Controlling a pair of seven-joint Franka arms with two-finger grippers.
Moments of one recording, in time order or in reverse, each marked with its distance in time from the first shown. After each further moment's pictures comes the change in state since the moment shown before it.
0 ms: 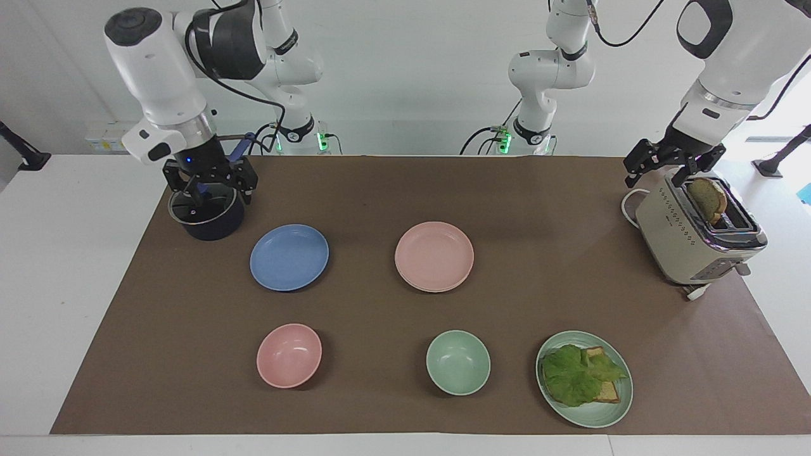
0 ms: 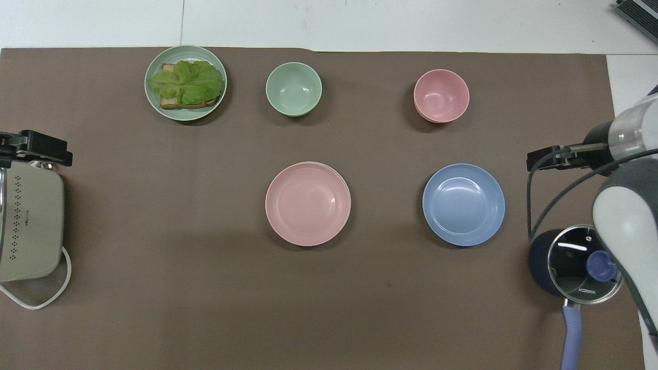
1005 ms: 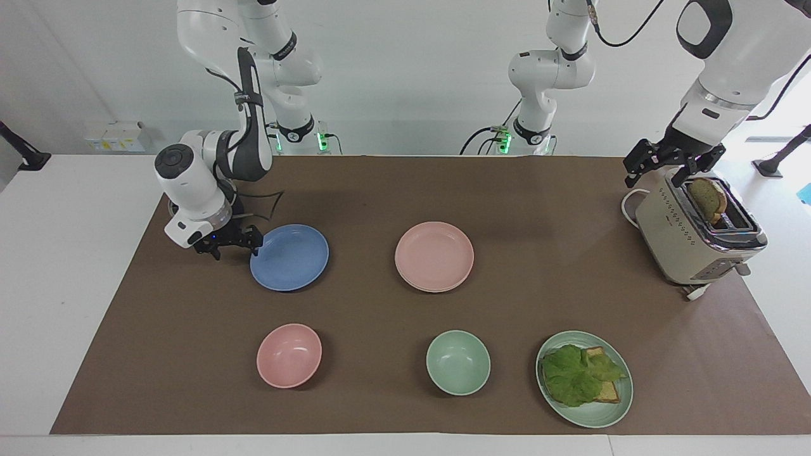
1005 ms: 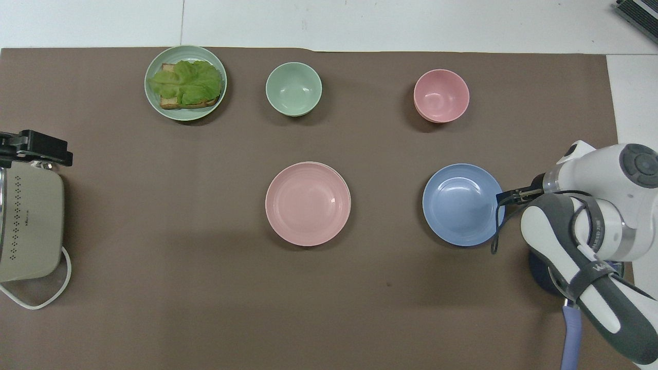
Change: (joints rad) left arm 0.000 0.000 -0.001 0.000 0.000 0.000 0.000; right arm -0.115 0.158 -0.002 -0.374 0.012 0.461 -0.193
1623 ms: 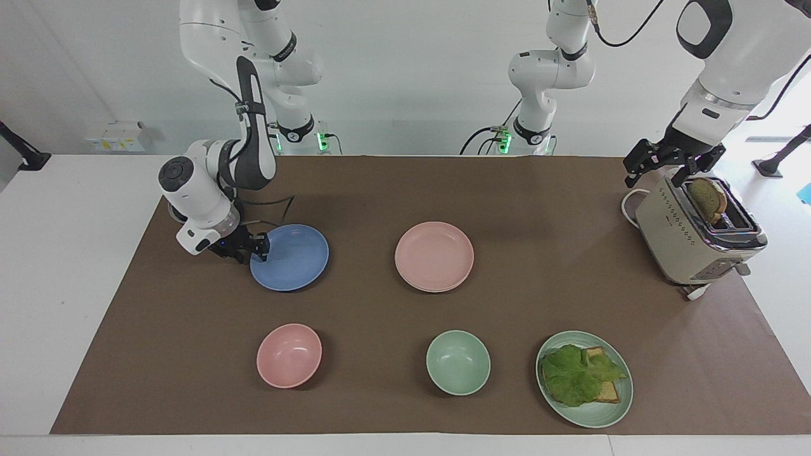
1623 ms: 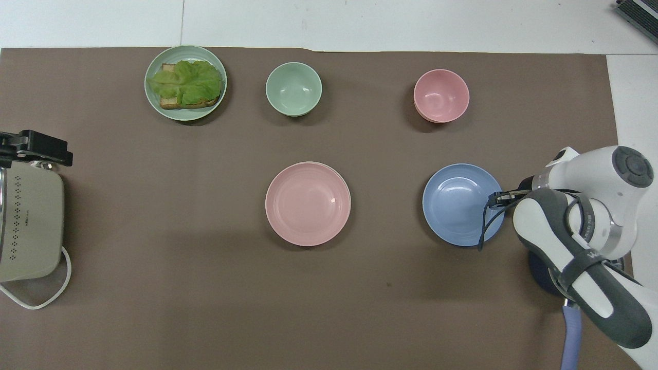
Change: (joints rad) left arm 0.000 0.000 0.000 0.000 0.000 0.000 0.000; right arm 0.007 0.034 0.003 -0.004 0.132 0.000 -0.001
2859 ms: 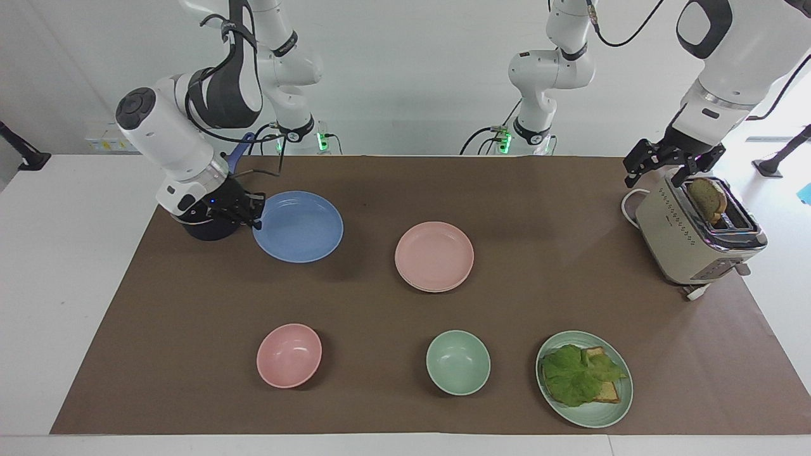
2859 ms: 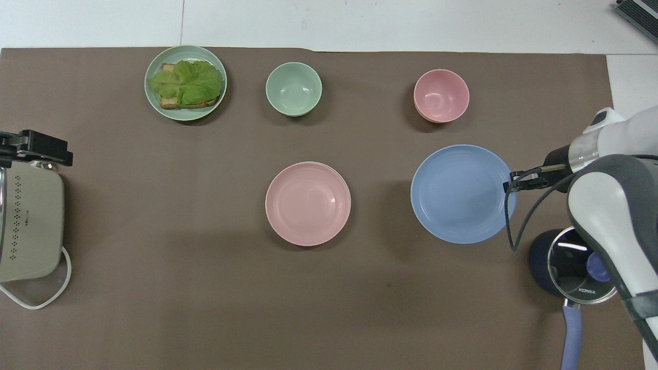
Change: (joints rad) left arm 0.000 0.000 0.000 0.000 0.000 0.000 0.000; right arm 0.033 -0.152 0.052 0.265 0.093 -0.428 0.053
